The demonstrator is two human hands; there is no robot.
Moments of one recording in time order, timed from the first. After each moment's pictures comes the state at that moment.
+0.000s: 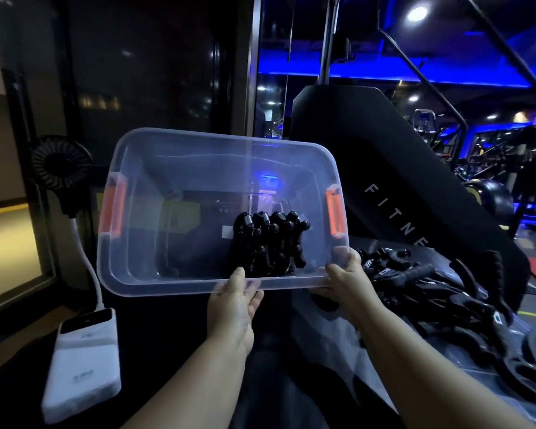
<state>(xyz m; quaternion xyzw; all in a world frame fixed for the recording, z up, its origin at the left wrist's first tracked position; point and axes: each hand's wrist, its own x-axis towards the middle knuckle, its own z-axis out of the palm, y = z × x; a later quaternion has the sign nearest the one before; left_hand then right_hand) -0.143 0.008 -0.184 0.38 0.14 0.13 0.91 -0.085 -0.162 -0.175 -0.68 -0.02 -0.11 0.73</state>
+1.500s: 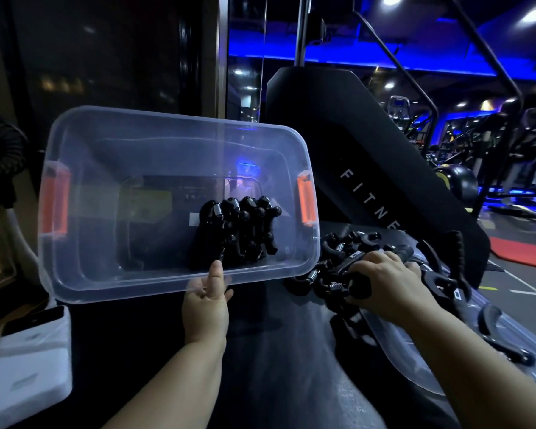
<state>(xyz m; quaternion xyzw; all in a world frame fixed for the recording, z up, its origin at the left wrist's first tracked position) -0.135 -0.012 -0.217 0.53 0.10 0.26 0.80 -0.129 -0.278 -0.168 -0.98 -0.05 -0.21 -0.03</state>
